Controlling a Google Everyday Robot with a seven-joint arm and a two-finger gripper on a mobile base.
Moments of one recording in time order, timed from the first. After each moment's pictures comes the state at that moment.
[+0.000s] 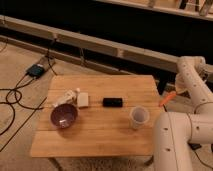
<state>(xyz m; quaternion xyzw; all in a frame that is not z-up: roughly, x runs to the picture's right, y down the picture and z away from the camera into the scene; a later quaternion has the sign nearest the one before) 0.513 0.035 0.933 0.08 0.30 0.94 0.11</state>
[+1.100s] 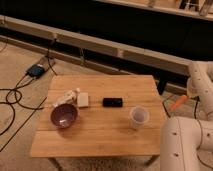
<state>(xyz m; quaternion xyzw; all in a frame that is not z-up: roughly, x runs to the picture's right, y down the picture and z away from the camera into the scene) 0.576 0.062 0.913 0.11 0.28 0.95 0.04</state>
